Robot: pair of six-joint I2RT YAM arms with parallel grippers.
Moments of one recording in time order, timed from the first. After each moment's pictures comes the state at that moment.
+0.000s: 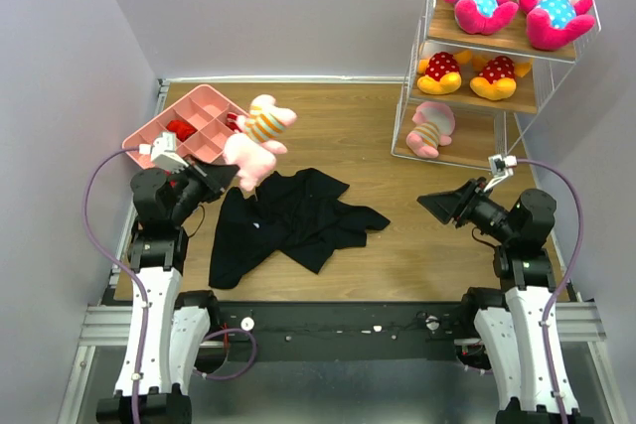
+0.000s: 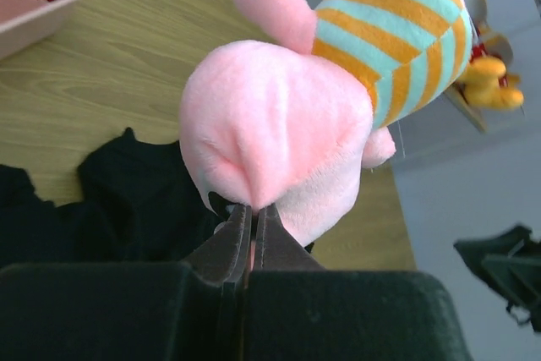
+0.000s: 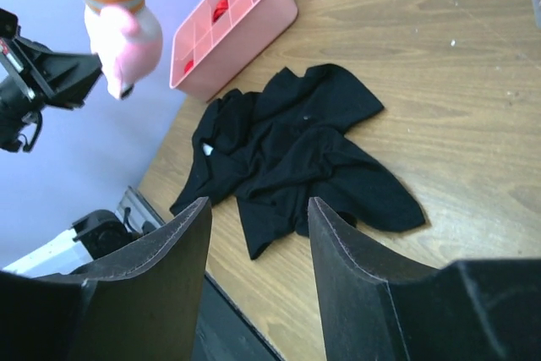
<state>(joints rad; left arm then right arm) 0.09 0.65 0.66 -0.19 0.47 -0.75 -0.10 0.49 0.51 -0.18 -0.85 0.59</state>
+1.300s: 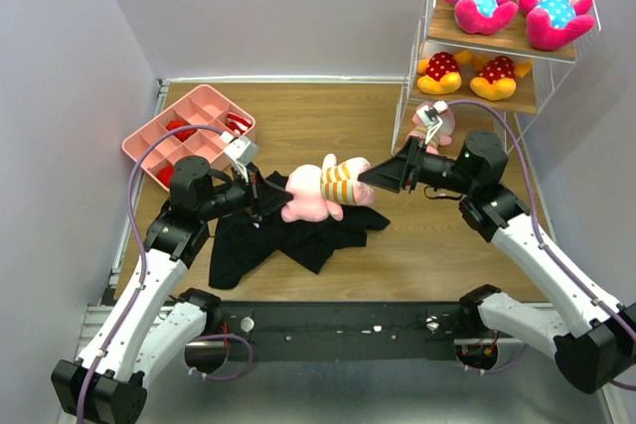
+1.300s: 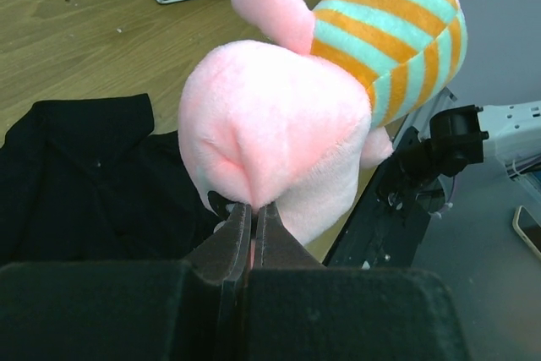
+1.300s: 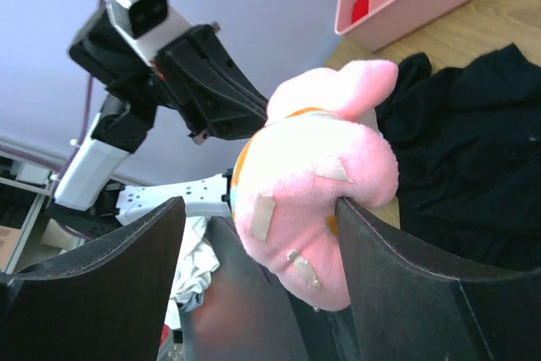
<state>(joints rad) -0.33 0.77 0.74 -0.23 0.72 -0.32 0.44 0.99 0.87 0.08 -0.77 0.84</state>
